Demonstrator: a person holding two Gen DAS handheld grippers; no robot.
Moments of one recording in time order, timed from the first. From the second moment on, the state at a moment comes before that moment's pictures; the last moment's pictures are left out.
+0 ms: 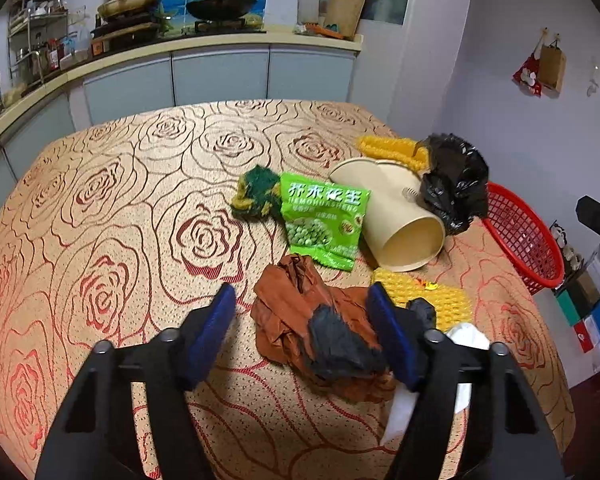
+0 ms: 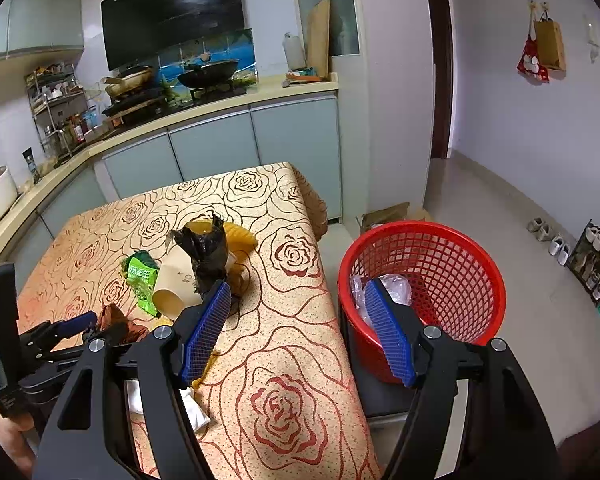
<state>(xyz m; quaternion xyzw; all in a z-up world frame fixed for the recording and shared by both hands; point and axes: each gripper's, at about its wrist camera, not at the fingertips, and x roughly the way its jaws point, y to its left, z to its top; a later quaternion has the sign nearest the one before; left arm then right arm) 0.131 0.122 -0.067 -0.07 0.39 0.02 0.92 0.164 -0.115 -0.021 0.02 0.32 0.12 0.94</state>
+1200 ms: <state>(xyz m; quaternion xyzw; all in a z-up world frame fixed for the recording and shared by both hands) 0.089 0.176 -0.020 -0.07 0.33 0.08 0.94 0.127 -0.021 -0.071 -0.03 0.40 0.24 0.89</state>
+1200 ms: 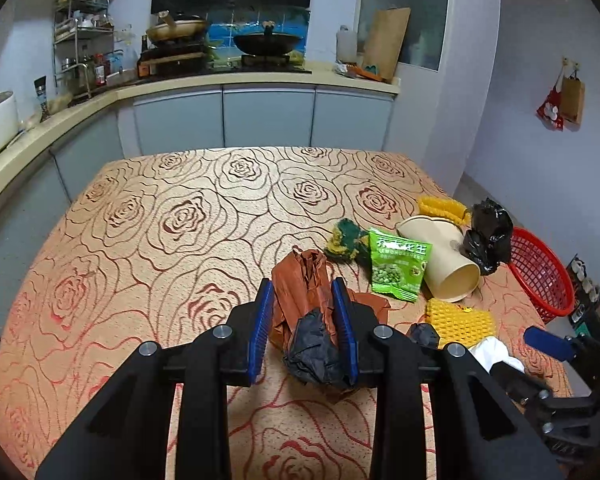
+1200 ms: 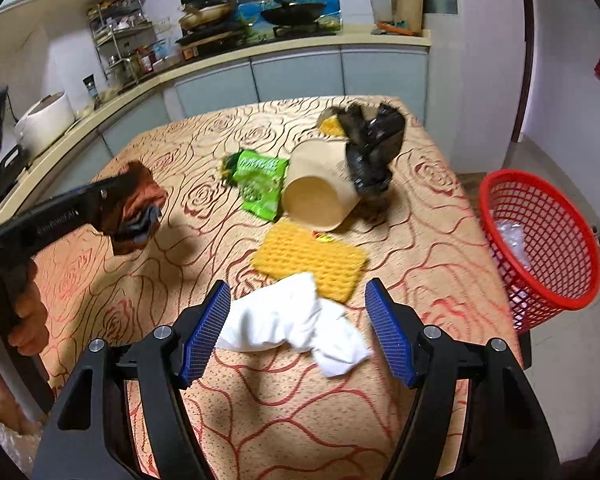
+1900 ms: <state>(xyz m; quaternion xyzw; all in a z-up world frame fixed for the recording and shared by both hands) 0.084 0.191 -0.016 -0.08 0.33 0.09 0.94 0.135 -0.001 -0.098 -0.04 0.43 0.23 0.87</state>
